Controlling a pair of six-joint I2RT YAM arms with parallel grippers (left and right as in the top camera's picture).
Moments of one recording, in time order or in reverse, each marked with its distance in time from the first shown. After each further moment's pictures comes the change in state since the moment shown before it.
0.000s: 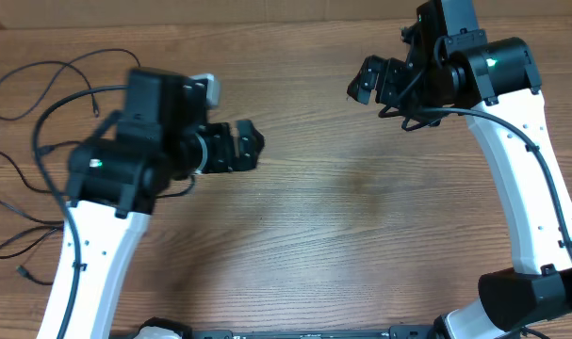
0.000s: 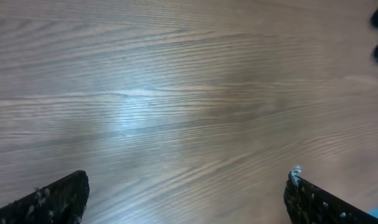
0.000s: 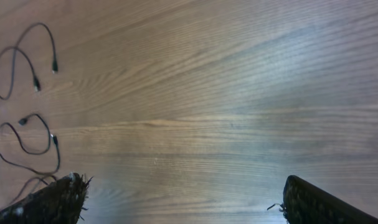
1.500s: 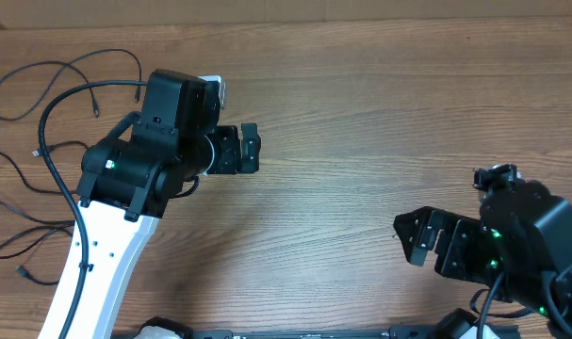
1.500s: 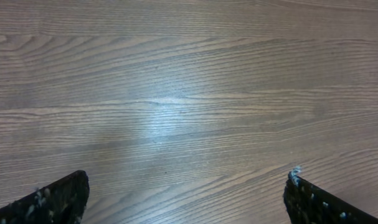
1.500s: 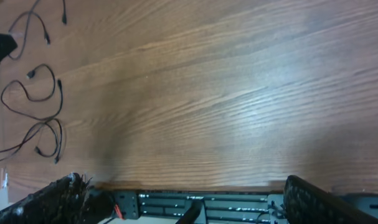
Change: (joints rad) left arm -0.049 0.002 0.000 0.000 -0.161 0.016; right arm 0.401 -0.723 -0.267 -0.348 0.295 0.356
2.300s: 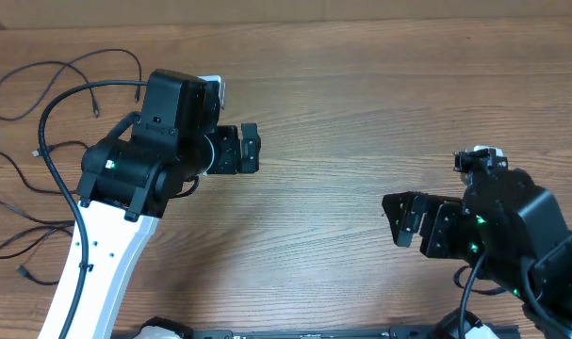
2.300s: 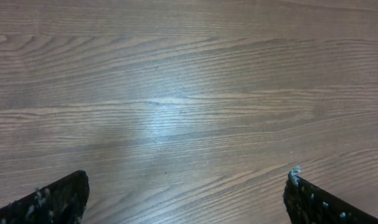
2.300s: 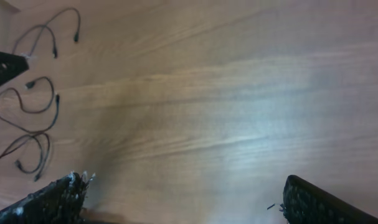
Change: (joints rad) left arm 0.000 0.000 0.000 0.000 0.000 0.000; right arm -0.039 -0.058 -0.163 0.241 0.064 -0.178
